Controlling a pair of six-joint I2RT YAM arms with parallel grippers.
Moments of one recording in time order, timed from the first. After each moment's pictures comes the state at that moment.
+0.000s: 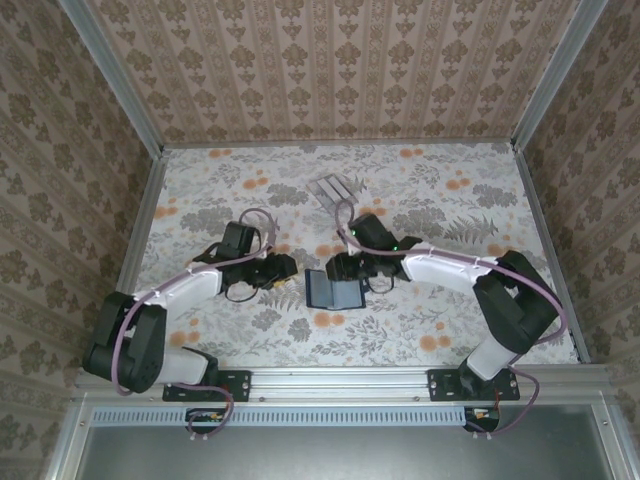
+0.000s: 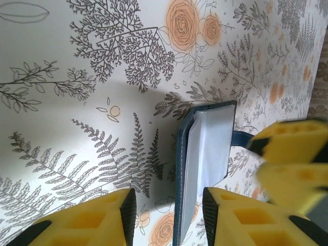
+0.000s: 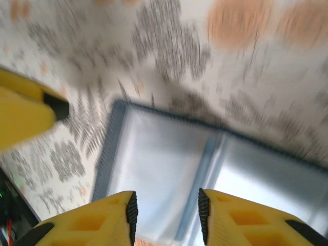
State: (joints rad) left arm -0.42 1.34 0.63 -0.24 0.59 -0.71; right arm 0.65 1.62 0.96 -0.24 -0.32 0.52
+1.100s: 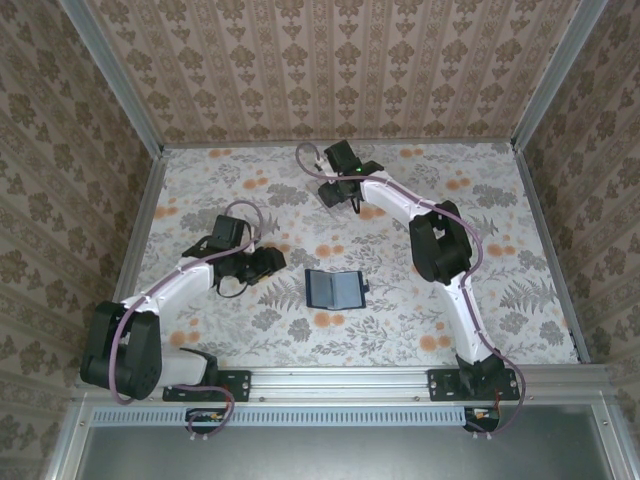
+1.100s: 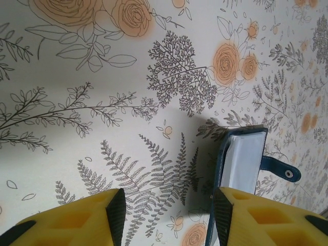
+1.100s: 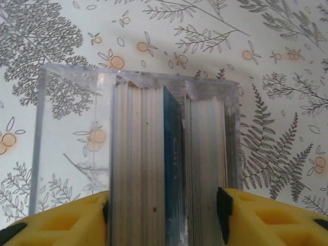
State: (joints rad) left arm -0.35 1.30 0.69 -0.41 0.47 -0.66; right arm 0.49 2.35 2.02 -0.59 0.09 -0.11
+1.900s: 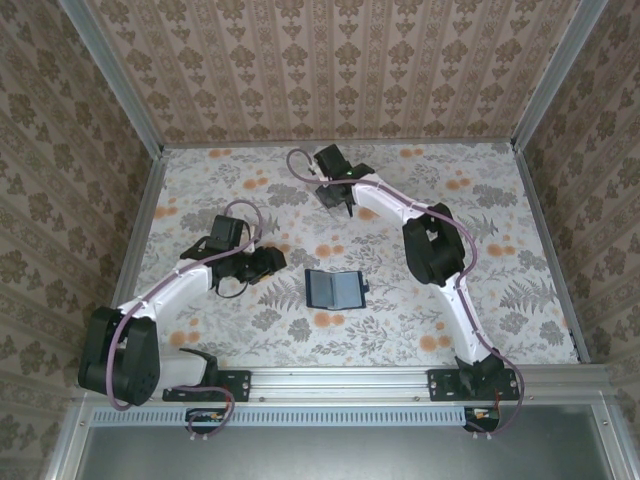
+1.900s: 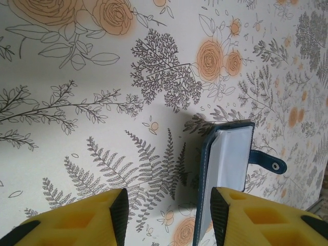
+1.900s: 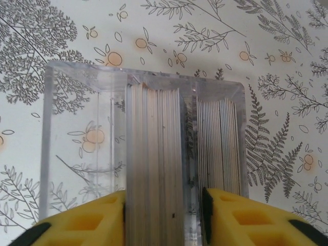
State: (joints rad) left arm -0.35 1.27 0.69 -0.41 0.49 -0.66; right arm 0.54 2.37 2.04 -0.62 0.22 -0.12
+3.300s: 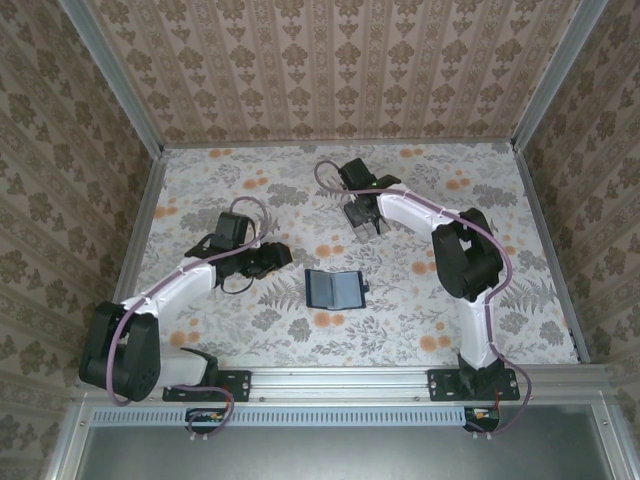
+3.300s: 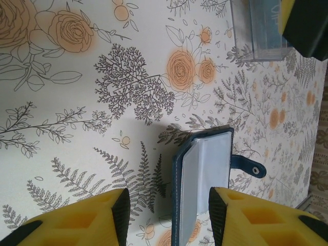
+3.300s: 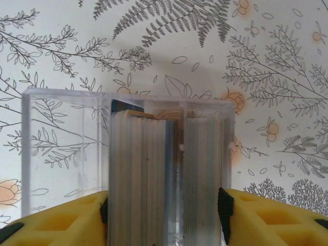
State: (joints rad) left arm -0.39 1.29 0.70 -0.33 0.51 -0.68; right arm 0.50 2.07 1.62 -0.66 0.30 0.00
